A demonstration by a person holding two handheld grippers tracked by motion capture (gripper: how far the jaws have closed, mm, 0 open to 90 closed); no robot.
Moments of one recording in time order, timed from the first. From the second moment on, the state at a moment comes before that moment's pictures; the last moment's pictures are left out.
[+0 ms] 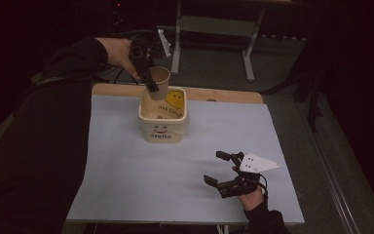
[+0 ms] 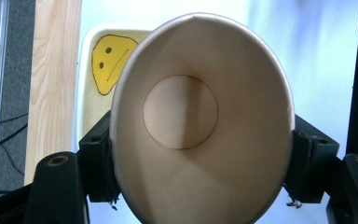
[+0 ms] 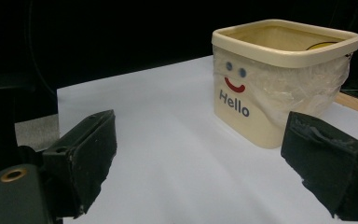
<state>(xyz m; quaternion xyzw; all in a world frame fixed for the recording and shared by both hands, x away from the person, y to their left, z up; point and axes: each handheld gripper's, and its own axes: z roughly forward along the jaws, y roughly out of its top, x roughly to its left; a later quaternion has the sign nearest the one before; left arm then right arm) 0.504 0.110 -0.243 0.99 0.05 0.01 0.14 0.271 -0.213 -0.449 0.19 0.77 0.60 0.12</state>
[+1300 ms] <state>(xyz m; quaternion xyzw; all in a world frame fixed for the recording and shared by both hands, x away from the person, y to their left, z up) 0.510 0.116 -0.248 0.98 0.10 0.02 0.17 0.270 -0.213 -0.448 0.19 0.77 0.60 0.12</state>
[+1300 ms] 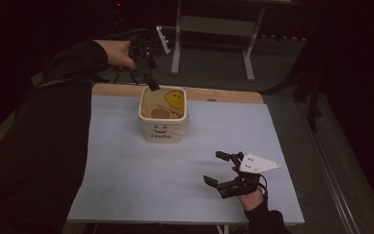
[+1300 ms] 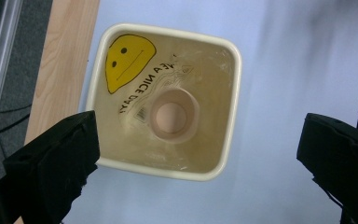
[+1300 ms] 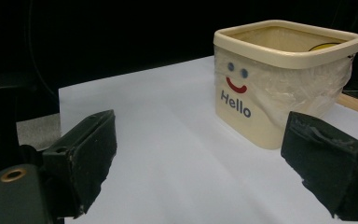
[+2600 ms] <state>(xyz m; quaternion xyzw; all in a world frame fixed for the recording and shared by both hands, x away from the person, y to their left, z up) 0.462 0.178 -0.258 0.97 0.13 0.01 0.22 0.271 -0.207 -0.448 0.19 0.77 0.59 0.12</state>
